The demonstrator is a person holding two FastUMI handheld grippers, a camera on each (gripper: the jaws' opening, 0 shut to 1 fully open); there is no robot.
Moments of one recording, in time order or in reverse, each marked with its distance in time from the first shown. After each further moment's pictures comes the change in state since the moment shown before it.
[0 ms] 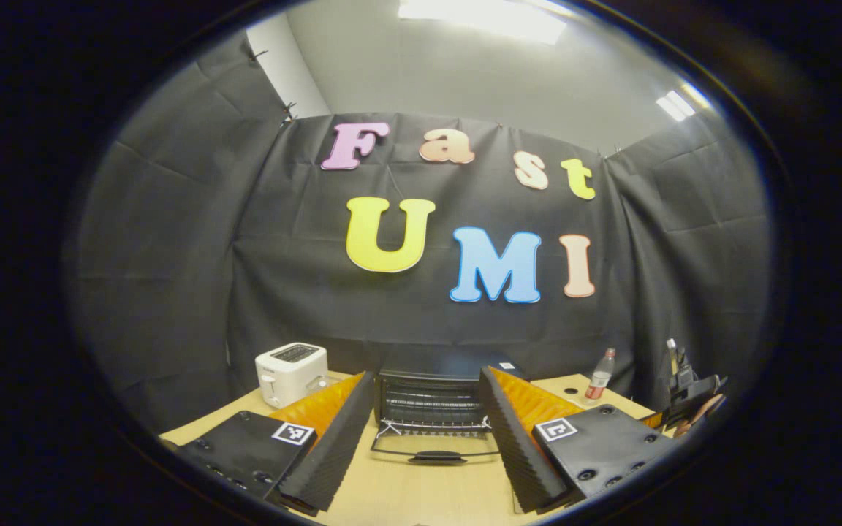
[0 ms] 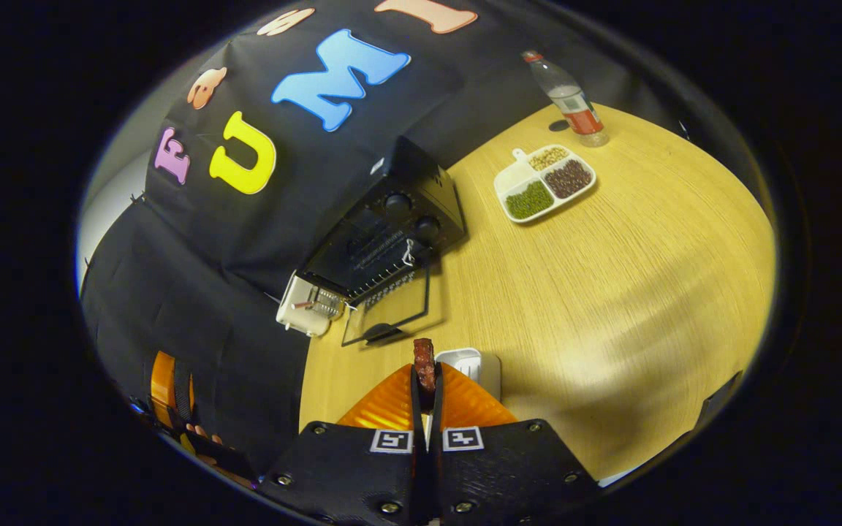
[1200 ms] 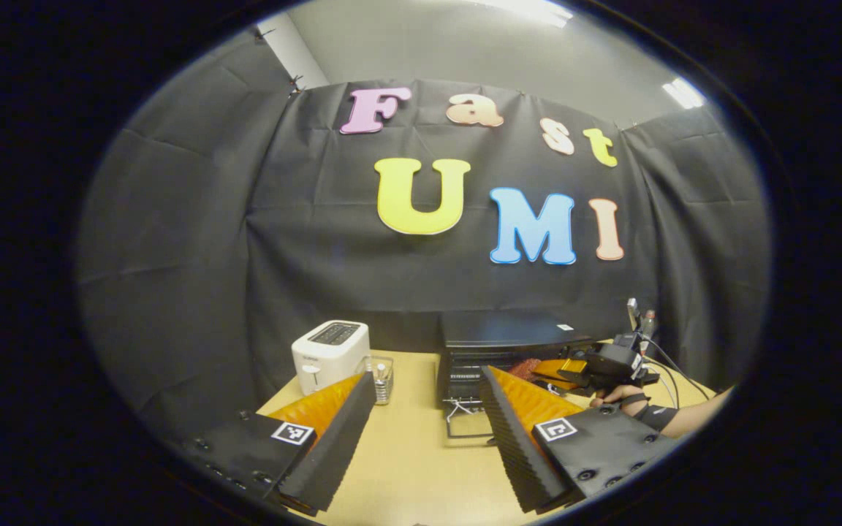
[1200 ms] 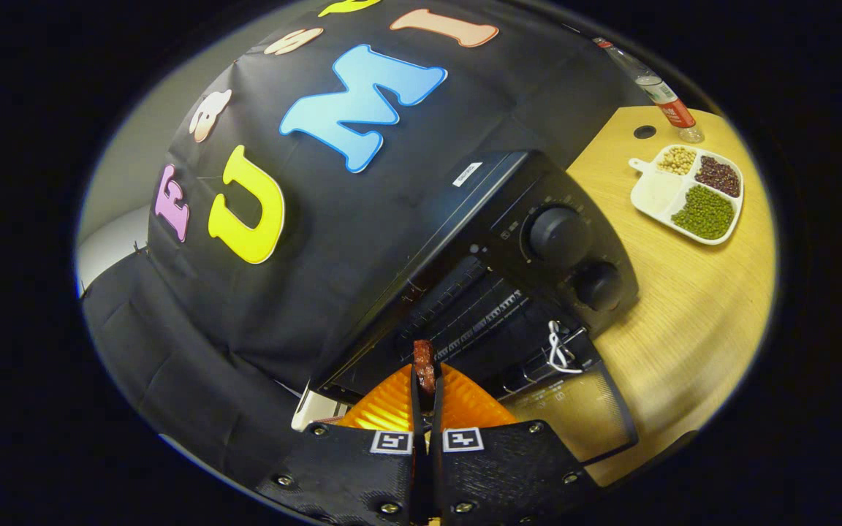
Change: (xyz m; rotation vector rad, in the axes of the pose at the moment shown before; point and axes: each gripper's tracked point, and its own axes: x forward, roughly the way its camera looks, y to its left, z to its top) left arm 0.026 0.153 -0.046 0.051 0.150 0.041; right arm 0.253 0.106 0.075 0.086 -0.361 0.087
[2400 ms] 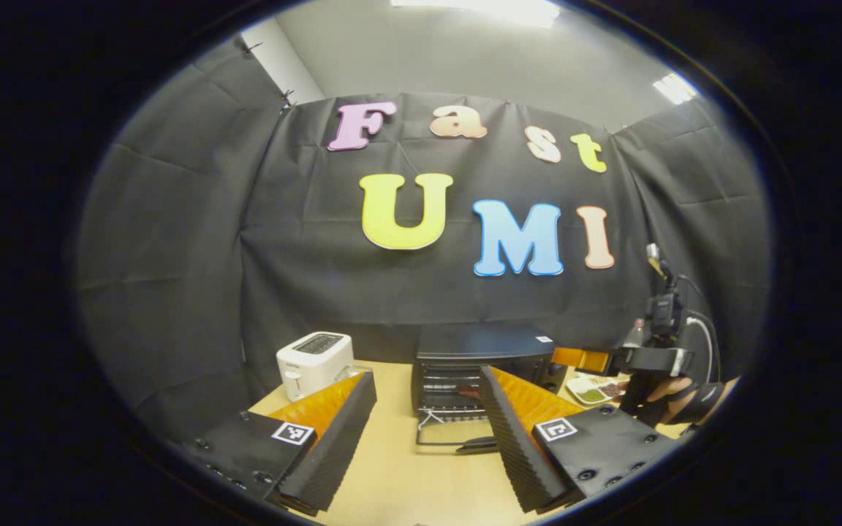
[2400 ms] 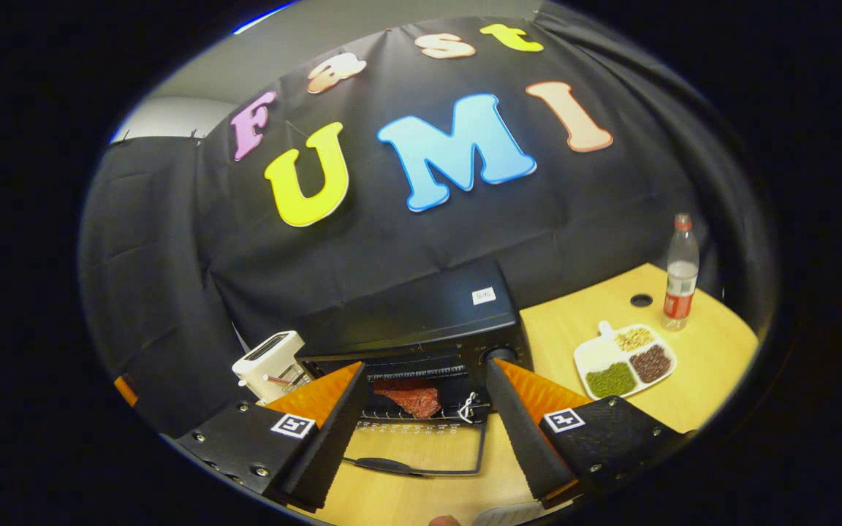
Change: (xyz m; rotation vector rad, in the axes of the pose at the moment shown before) left arm -0.019 -0.094 0.017 0.010 -0.053 -0.004; right arm -0.147 0.015 0.091 -0.605 -0.120 -0.046
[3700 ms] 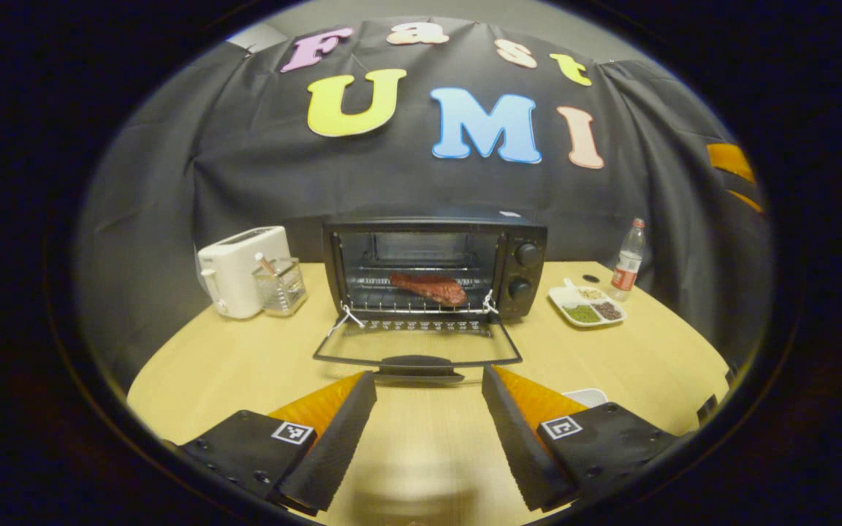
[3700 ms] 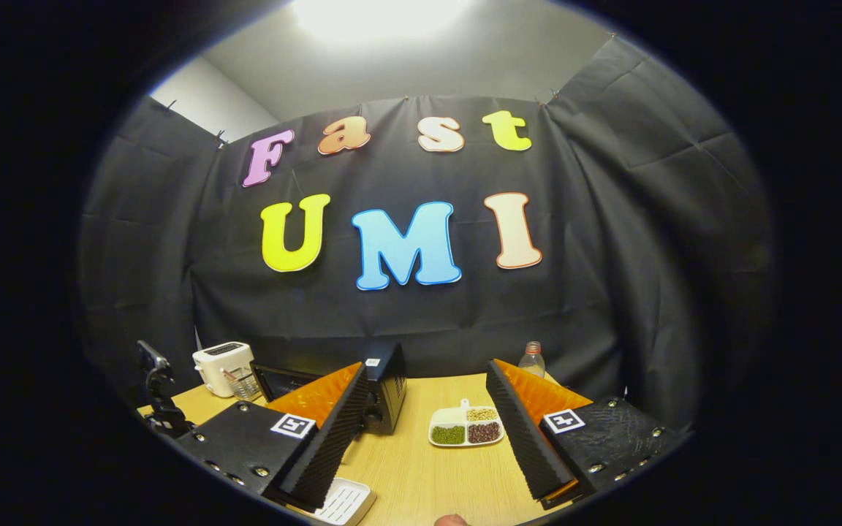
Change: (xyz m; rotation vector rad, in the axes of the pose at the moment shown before) left arm 0.089 -0.128 -0.221 0.010 0.383 -0.049; right arm -0.170 -0.109 0.095 -0.218 -0.238 -0.200
